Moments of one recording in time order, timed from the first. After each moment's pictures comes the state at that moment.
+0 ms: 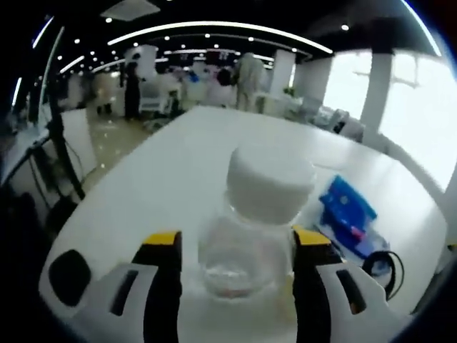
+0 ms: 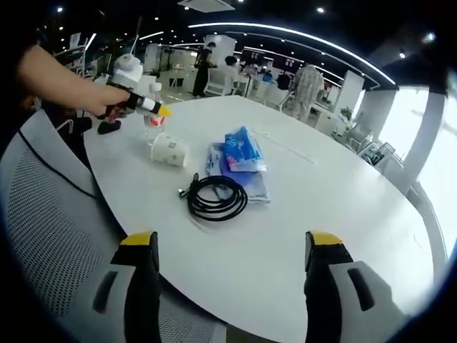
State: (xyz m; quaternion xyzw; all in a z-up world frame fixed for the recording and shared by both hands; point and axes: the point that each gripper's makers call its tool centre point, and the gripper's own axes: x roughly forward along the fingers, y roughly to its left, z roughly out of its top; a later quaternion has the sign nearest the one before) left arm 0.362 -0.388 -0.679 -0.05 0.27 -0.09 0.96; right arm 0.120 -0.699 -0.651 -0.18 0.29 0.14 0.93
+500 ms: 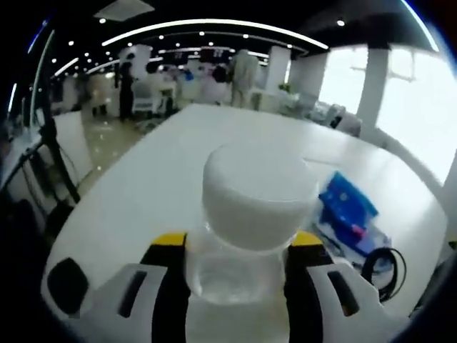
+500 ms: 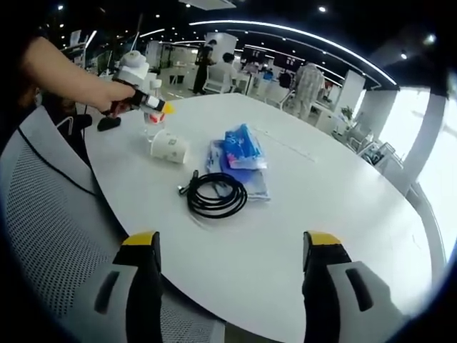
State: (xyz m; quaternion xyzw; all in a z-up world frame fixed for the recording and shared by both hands) left arm 0.364 -0.398 -0.682 -0.03 0.28 -0.12 0.95; right arm 0.119 -0.699 -0.654 -0.18 0.29 0.14 0.93
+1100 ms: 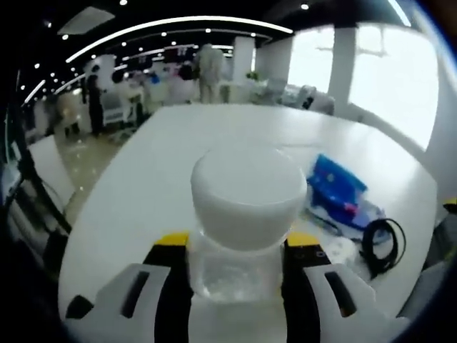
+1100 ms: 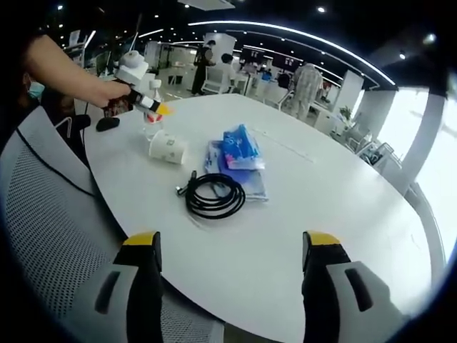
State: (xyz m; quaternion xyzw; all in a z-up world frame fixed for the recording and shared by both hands) left arm 0.370 -0.397 -0.680 0.02 0.28 -0.21 0.94; right arm 0.119 -0.700 -0.652 -0.18 0.29 0.13 0.93
